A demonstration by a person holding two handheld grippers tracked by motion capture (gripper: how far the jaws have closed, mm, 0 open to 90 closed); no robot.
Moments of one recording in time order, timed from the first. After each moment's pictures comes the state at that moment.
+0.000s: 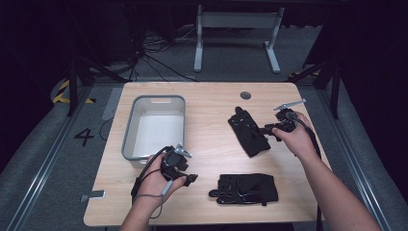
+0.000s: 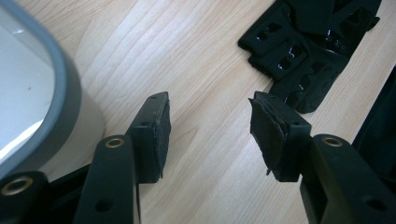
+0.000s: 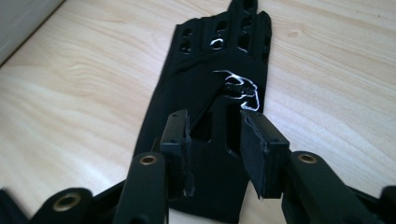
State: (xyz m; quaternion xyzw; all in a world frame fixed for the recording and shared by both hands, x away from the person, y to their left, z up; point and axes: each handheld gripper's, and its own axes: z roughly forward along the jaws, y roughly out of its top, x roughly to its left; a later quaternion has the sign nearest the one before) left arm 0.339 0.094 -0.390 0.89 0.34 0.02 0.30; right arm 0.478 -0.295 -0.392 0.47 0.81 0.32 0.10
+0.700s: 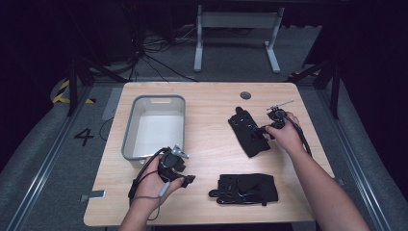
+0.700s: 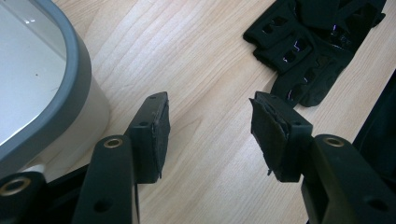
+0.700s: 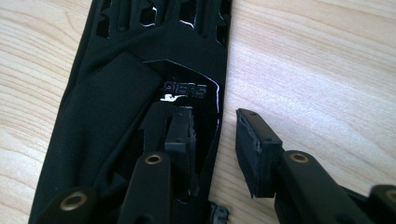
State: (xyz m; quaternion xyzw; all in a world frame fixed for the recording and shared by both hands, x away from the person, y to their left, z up) left arm 0.339 0.098 -0.391 0.89 0.34 0.02 0.30; right arm 0.517 -0.295 -0.437 0.52 0.81 0.27 0.09
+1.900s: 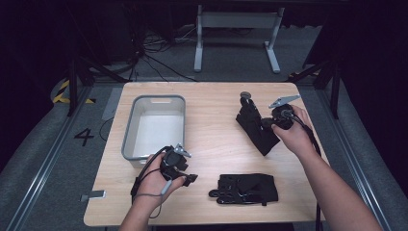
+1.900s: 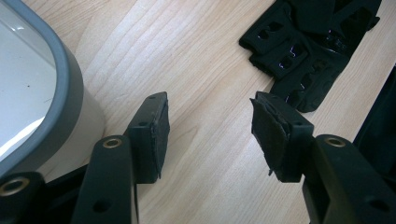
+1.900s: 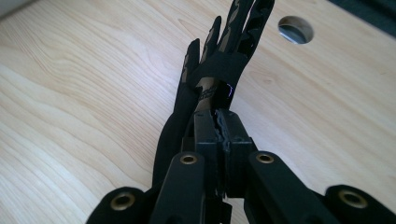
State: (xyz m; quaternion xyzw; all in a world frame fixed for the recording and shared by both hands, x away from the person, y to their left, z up) left arm 0.344 0.092 -0.393 0.89 0.34 0.01 0.30; right arm 0.468 -0.276 -0.359 0.38 0.86 0.28 0.20
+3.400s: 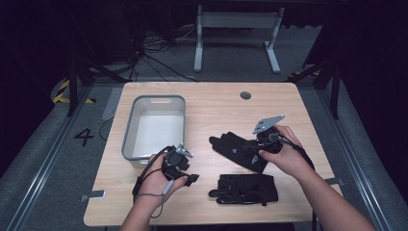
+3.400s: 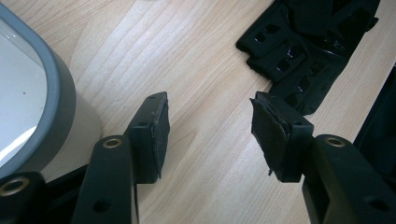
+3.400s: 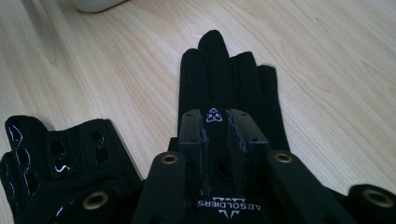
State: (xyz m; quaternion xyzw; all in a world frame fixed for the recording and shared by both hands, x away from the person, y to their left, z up) left arm 0.344 0.088 -0.392 0.89 0.33 0.01 0.30; right arm 0.406 -0.227 -0.368 0.27 0.91 0.30 0.12
